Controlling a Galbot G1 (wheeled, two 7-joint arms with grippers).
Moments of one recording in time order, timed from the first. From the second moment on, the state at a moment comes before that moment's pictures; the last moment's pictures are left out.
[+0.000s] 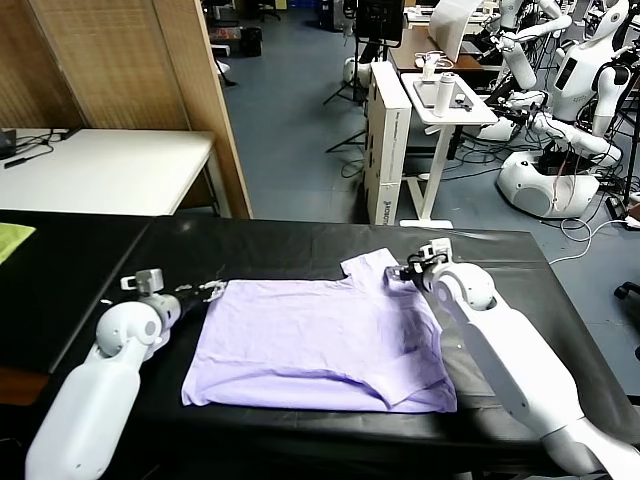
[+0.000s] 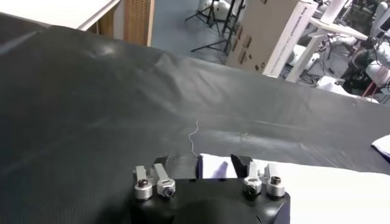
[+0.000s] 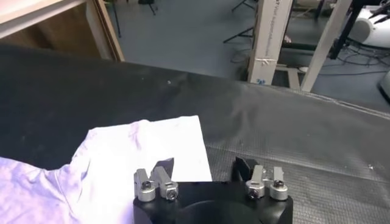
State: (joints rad) left arm 0.88 -1.05 -0.42 -1.55 -0.82 0.74 -0.06; right arm -0.54 1.09 0.03 1.36 0.70 -0.74 0.08
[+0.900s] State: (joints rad) left arm 0.89 -1.05 -0.41 -1.57 -0.82 0.74 -0.05; right arm -0.56 1.09 0.04 1.37 0.70 -0.74 0.08
